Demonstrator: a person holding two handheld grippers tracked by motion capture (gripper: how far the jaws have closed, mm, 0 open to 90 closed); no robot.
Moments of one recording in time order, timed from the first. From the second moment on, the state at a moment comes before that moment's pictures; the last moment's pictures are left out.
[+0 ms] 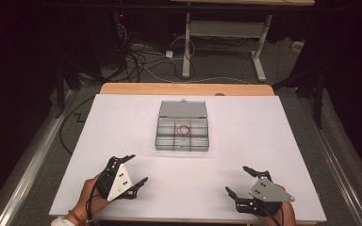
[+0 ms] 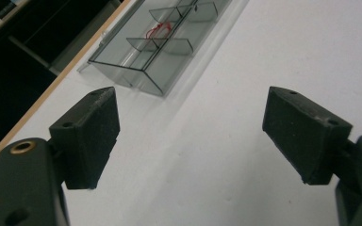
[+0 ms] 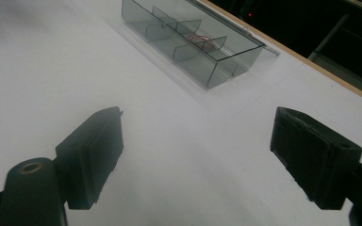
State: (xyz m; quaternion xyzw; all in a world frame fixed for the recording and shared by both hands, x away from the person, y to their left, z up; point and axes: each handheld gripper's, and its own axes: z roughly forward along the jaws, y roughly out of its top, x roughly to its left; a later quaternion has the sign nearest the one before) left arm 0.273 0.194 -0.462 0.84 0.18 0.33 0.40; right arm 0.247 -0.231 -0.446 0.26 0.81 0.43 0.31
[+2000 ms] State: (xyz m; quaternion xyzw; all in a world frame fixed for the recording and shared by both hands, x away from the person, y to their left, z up) left arm 0.269 0.237 -0.484 0.85 0.24 0.27 0.38; right arm 0.241 -0.239 -0.445 0.27 0.80 0.42 0.32
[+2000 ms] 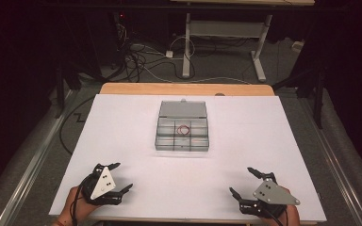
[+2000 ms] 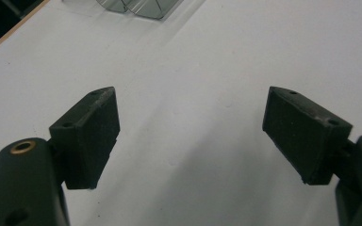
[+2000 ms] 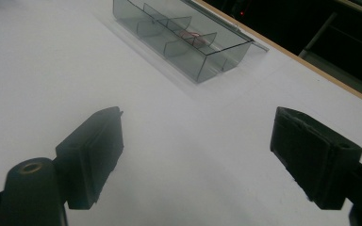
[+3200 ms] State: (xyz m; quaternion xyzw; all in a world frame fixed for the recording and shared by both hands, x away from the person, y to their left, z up) left arm 0.275 0.237 -0.484 0.85 0.24 0.27 0.38; right arm 0.245 -0.241 -0.447 0.27 0.80 0.42 0.32
